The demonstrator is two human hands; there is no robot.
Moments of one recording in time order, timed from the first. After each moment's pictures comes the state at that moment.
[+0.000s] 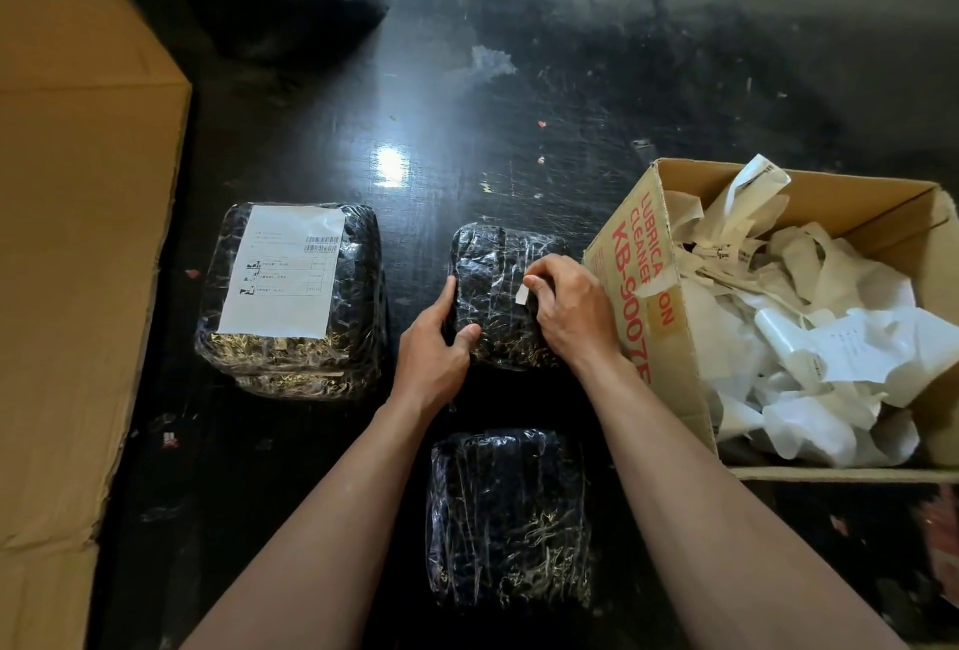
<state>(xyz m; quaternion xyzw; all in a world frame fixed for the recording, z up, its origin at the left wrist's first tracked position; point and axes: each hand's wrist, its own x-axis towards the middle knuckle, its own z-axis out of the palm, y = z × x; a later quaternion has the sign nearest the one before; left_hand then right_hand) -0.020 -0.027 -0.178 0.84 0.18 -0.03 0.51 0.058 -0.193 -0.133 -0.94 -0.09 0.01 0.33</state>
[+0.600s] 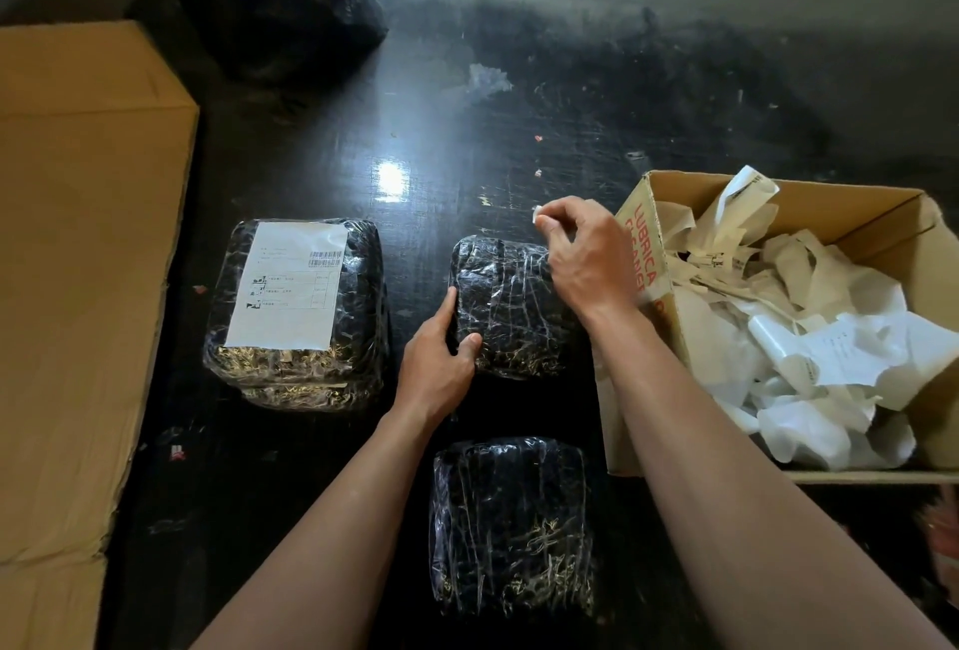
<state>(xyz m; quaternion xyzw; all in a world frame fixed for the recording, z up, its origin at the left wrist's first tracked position) -0.021 -0.029 -0.170 0.84 0.18 -0.06 0.51 0.091 -0.182 -0.070 -0.92 -0.09 -0.11 0.37</state>
